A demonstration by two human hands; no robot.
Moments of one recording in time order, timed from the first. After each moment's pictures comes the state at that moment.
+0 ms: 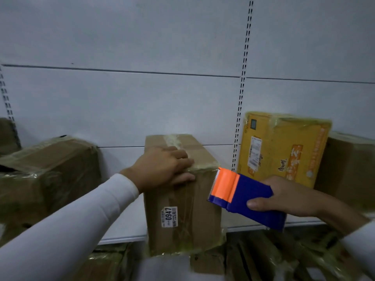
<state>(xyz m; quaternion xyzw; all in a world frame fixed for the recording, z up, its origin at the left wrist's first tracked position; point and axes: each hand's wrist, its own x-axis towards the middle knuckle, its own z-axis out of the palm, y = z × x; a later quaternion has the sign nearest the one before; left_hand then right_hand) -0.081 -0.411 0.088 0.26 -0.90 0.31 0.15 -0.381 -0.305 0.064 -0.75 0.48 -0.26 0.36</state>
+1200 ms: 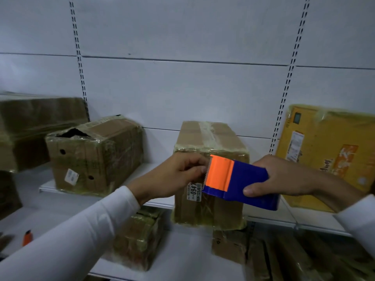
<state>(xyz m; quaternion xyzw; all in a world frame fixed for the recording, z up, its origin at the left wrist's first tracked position) -0.064 -0.321 0.049 0.30 -0.81 -0.33 0.38 -0.338 -0.328 0.081 -0.86 0.38 -0.17 0.29</state>
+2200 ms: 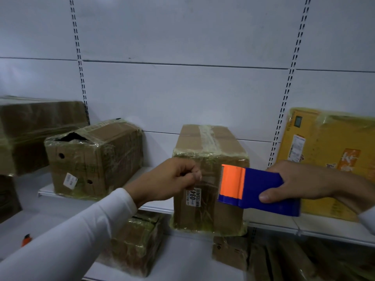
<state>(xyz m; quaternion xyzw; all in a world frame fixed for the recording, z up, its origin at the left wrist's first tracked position) -0.056 -0.325 0.051 0.37 -0.83 -0.24 0.35 -0.368 -0.332 0.093 -0.84 0.43 -0.10 0.30</state>
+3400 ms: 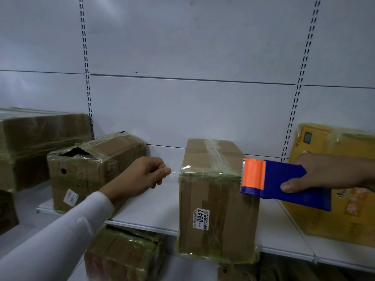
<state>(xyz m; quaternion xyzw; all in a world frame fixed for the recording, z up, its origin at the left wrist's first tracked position) 0.028 -0.377 0.058 0.45 -0.78 -0.15 0.42 -0.380 -0.358 0.147 -0.81 0.52 -0.09 0.25</state>
